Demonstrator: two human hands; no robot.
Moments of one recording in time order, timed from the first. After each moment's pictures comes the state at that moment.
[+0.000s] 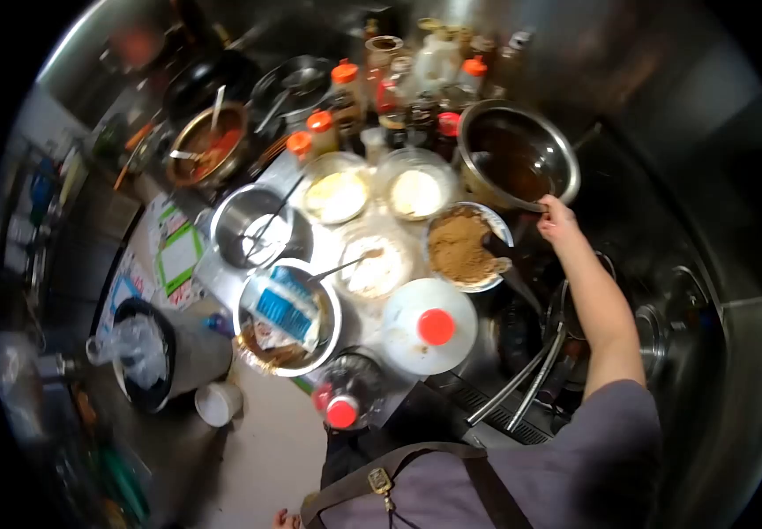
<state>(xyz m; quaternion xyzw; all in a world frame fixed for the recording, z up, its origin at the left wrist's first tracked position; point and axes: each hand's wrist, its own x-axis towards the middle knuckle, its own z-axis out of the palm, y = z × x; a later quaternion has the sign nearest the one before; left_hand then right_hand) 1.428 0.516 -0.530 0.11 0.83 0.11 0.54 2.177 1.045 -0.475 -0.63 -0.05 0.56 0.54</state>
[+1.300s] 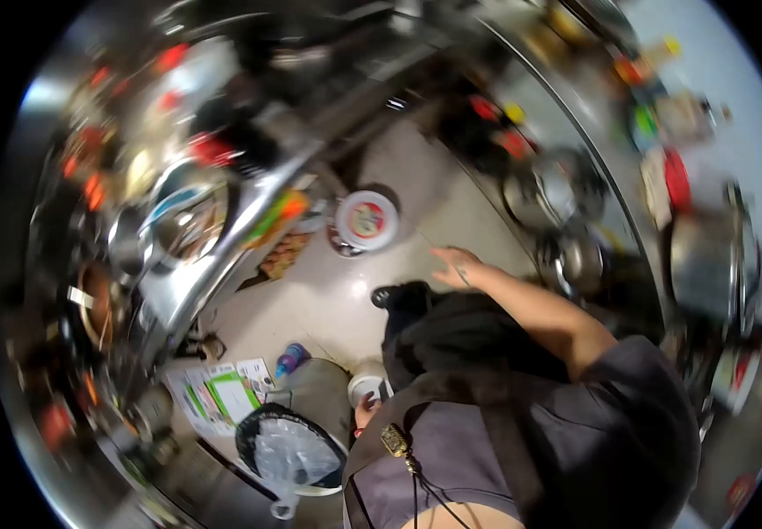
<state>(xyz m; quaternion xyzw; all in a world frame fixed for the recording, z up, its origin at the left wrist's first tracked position) 1.043 0.709 -0.682 0.64 0.45 -0.25 0.57 1.461 0.472 -0.555 -0.85 -0.13 0.45 0.22</state>
